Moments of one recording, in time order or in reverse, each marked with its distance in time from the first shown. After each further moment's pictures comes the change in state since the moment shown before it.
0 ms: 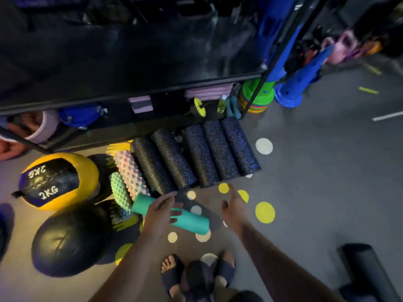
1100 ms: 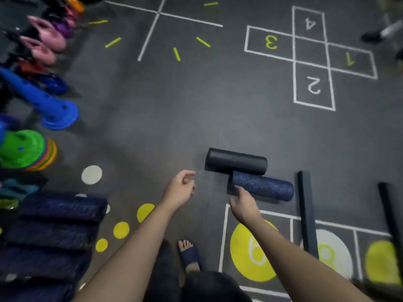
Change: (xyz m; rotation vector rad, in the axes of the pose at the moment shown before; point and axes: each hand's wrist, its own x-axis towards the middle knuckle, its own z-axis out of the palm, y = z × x) left_hand -0.296 -0.158 0.719 1.113 -0.986 0.328; right_hand -0.202 0.584 -0.404 0.497 0.440 0.767
